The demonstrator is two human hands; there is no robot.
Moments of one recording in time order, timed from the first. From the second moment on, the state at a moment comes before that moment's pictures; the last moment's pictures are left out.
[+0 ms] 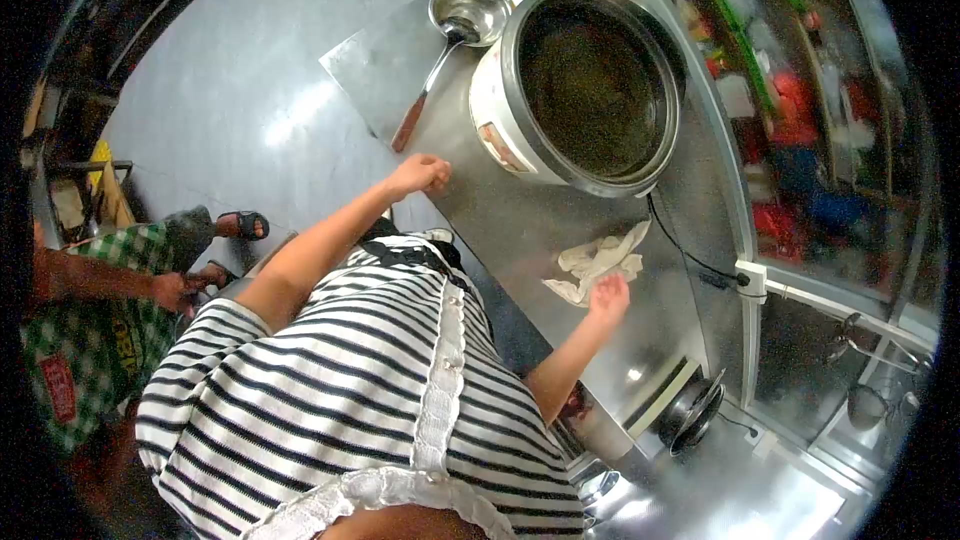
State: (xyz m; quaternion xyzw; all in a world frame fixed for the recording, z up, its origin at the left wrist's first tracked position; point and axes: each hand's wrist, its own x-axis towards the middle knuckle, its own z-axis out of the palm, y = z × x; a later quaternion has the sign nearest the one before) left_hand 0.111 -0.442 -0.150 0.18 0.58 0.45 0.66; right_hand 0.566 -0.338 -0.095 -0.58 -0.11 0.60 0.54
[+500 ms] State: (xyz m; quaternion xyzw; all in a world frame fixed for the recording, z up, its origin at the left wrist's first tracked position) left_hand 0.054 -0.497 -0.161 0.12 0.63 0.44 0.63; right_hand 0.560 -0.292 -0.098 -0.83 -0.54 0.10 0.11
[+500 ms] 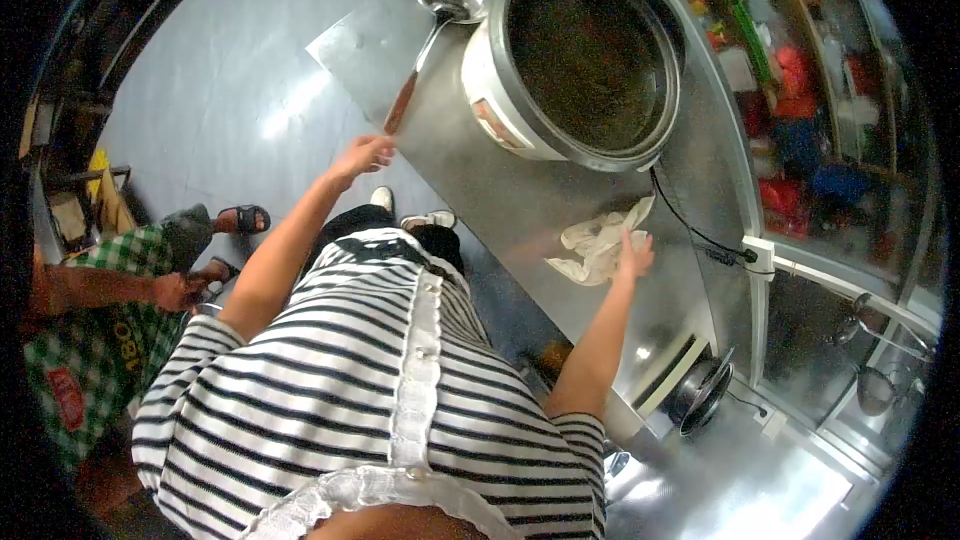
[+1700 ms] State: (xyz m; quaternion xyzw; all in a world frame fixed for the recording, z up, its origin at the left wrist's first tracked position) left_hand 0.034 -0.471 -0.173 0.27 0.74 0.43 0.43; right_hand 0.369 -0.382 -0.152 -0.57 -0.82 0.08 0.07
